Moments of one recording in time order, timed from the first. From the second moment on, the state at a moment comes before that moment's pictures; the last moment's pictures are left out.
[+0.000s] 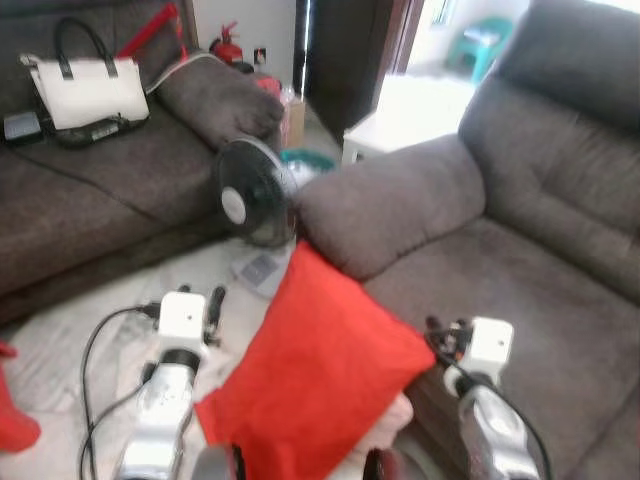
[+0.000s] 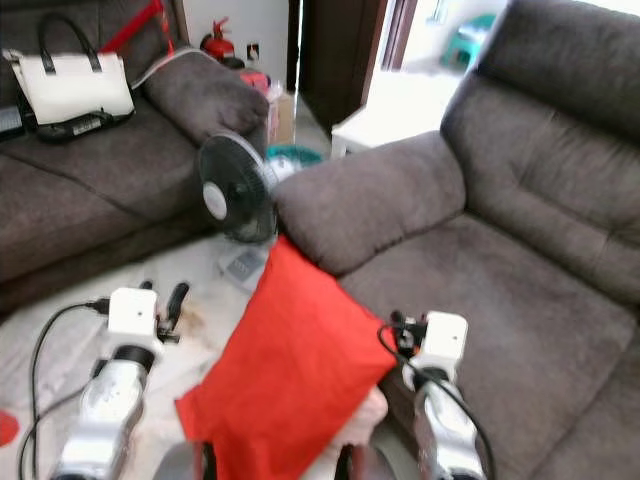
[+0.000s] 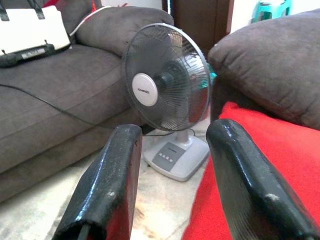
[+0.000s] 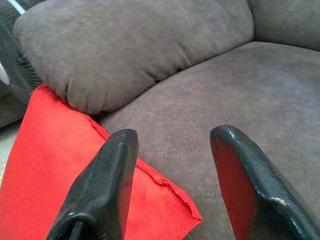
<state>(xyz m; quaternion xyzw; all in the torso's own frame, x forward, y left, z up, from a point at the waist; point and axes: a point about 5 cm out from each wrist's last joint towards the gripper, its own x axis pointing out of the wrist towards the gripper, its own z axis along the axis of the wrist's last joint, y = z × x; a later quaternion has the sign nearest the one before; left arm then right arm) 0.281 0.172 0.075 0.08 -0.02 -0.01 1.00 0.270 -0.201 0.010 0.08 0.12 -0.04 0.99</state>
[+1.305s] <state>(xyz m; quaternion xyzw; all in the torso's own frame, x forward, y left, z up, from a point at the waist) 0.280 0.173 0.074 0.08 -0.02 -0.01 1.00 0.271 -0.198 0.009 0.06 0.12 -0.01 0.99</state>
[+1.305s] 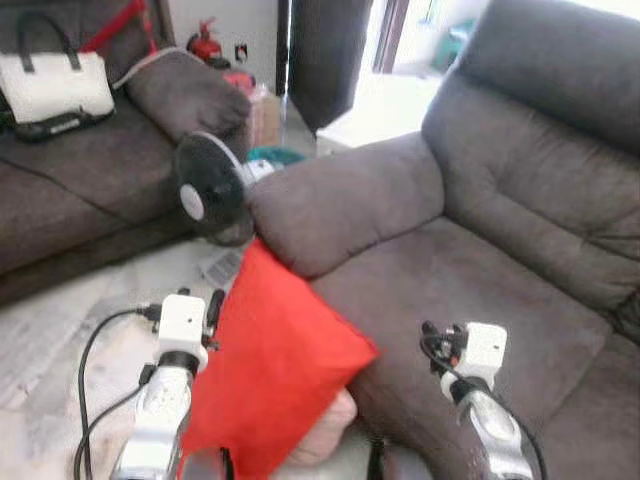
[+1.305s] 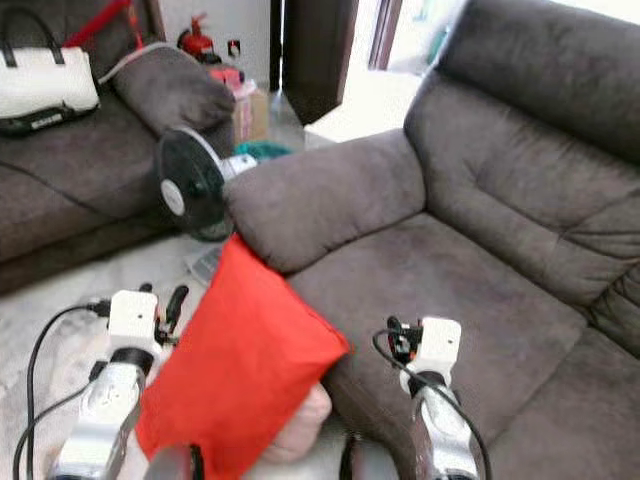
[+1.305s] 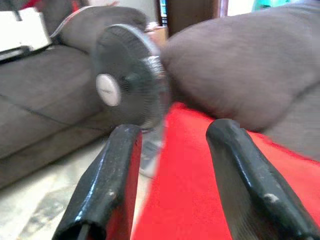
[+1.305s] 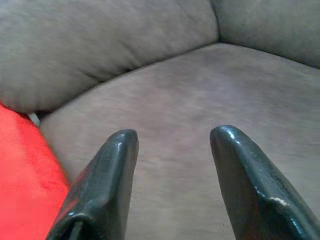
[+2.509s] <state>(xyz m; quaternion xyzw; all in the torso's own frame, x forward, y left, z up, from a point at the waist) 0.279 0.181 0.074 0.09 -0.02 0.00 1.00 0.272 -0.181 0.012 0.06 0.10 0.02 0.99</state>
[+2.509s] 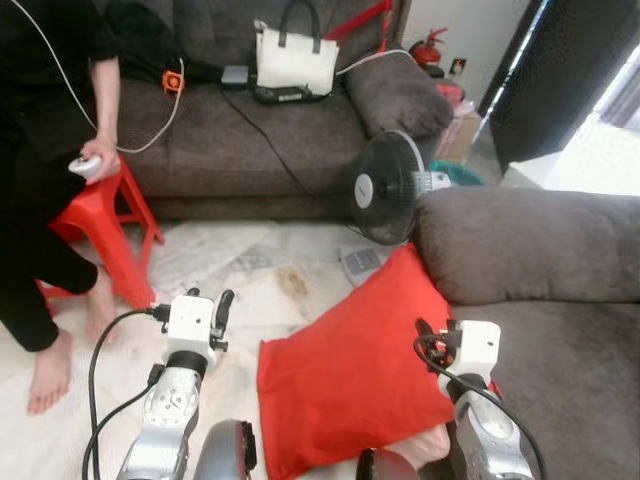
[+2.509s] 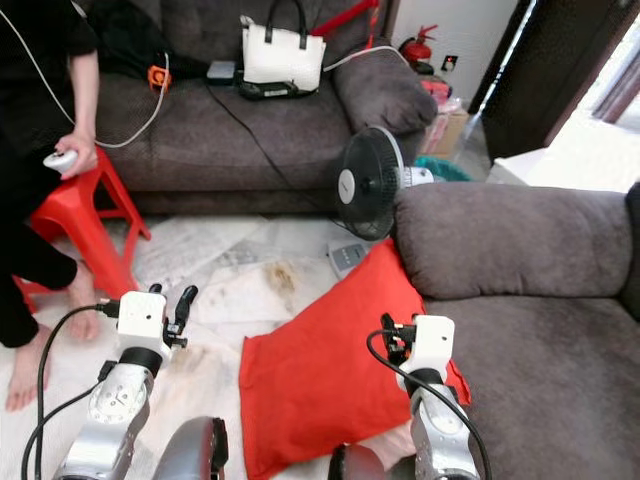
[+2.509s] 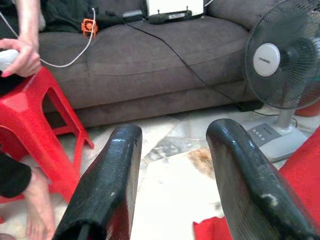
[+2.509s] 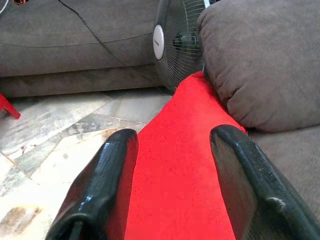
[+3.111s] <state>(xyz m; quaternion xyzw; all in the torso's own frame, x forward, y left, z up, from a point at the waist) 0.279 0.179 0.074 0.09 -0.02 -0.01 1.00 0.270 -0.187 0.010 0.06 0.11 0.00 0.99</state>
